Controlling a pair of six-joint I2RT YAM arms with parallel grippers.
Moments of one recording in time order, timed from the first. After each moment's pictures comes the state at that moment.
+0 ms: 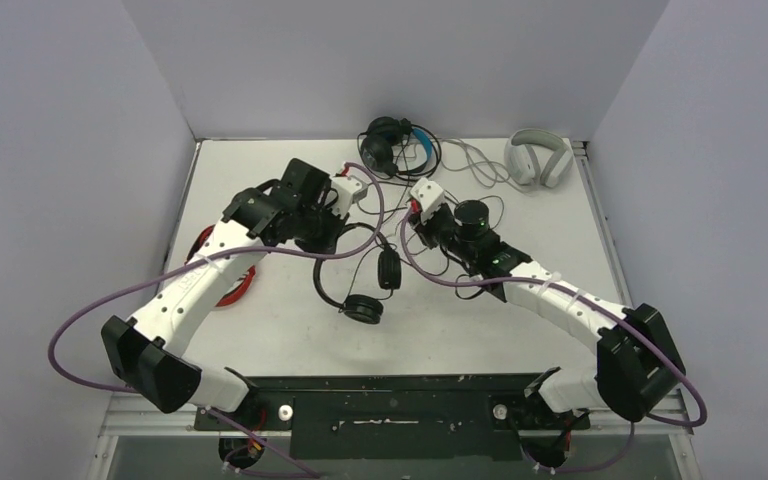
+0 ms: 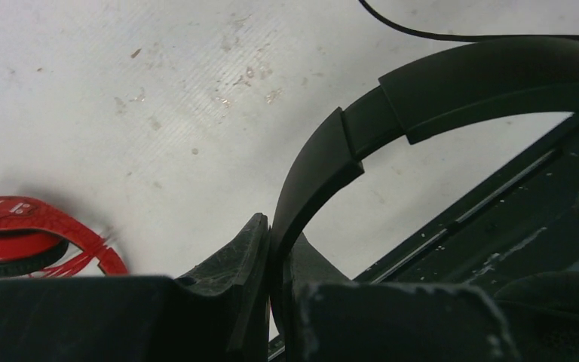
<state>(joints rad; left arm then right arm) -0.58 1.42 1.47 -1.03 0.06 0.09 0.65 1.35 0.89 0.19 -0.07 -0.35</state>
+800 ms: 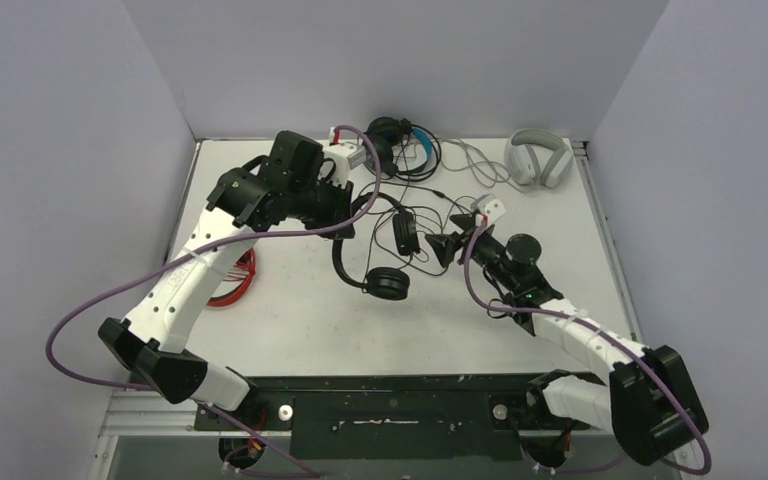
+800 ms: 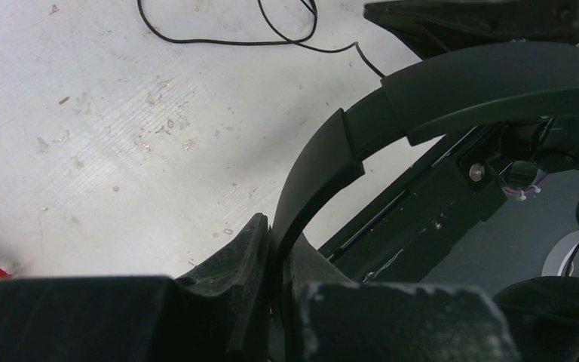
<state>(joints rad) -0.58 1.46 1.73 -1.10 0.27 -0.15 0.43 1.19 0.52 0.65 -0.32 0.02</state>
